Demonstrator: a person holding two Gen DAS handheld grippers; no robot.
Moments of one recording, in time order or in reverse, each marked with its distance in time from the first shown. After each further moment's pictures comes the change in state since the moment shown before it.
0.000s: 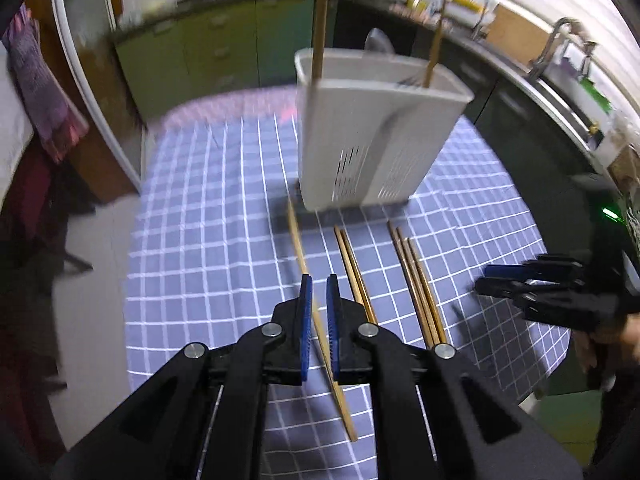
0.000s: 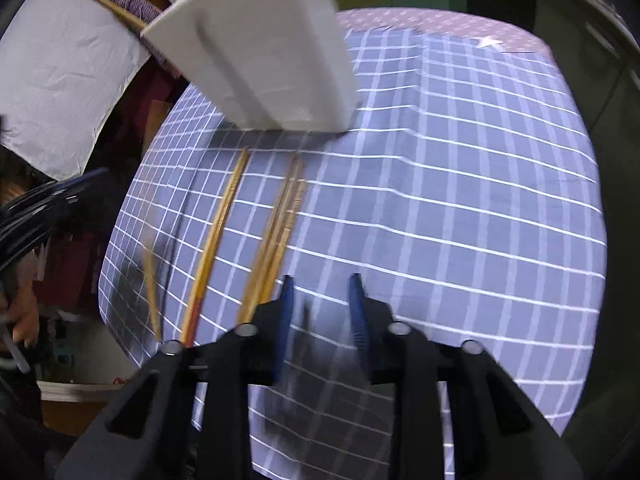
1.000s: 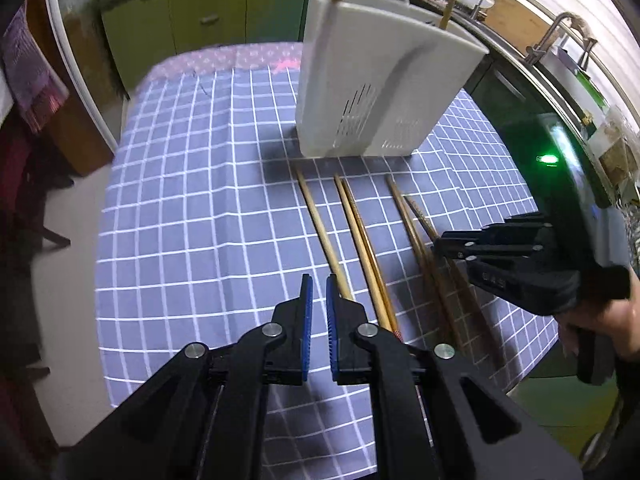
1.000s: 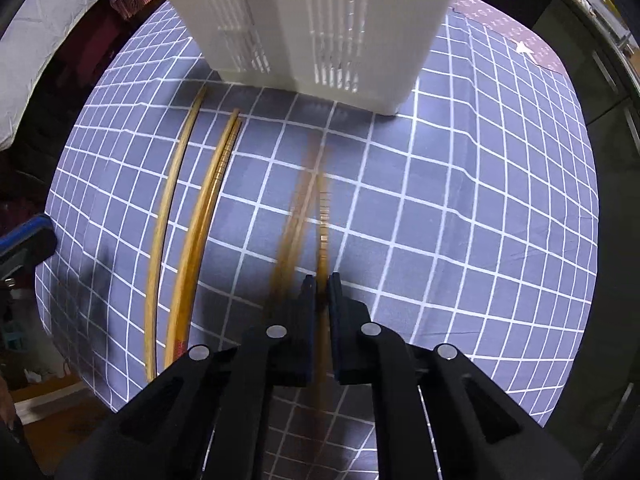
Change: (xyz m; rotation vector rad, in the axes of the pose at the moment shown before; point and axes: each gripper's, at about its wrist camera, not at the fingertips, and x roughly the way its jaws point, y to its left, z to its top) left arm 0.036 0.016 -0.021 -0.046 0.140 -0.102; right arm 0.057 0.055 0.029 -0.020 0.124 -0.250
